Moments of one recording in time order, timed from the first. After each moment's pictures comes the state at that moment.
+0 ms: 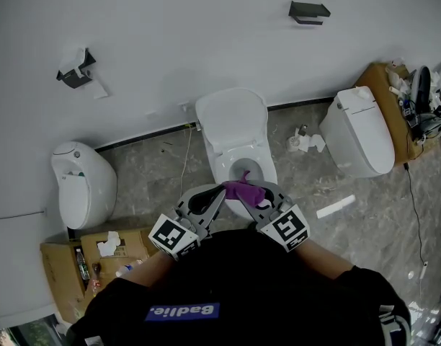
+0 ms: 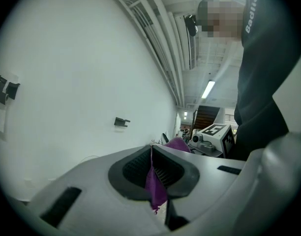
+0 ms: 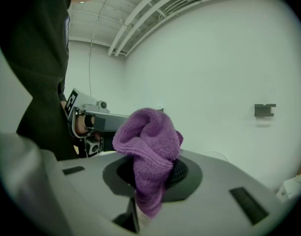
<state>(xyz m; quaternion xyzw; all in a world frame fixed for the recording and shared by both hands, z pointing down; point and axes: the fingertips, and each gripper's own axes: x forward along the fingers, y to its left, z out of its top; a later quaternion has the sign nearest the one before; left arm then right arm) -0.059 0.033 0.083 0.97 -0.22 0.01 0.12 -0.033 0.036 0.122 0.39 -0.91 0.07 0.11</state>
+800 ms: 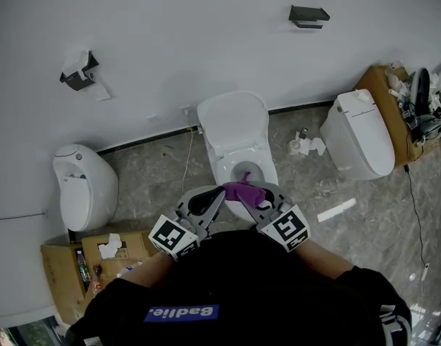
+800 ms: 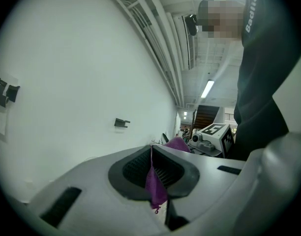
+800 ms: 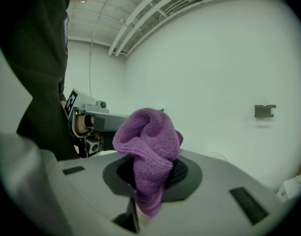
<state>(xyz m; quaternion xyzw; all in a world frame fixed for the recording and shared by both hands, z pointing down) -0.067 0.035 0.085 0.97 -0.22 0.01 0.10 -0.036 0.038 0.120 0.39 -0.91 0.07 0.11</state>
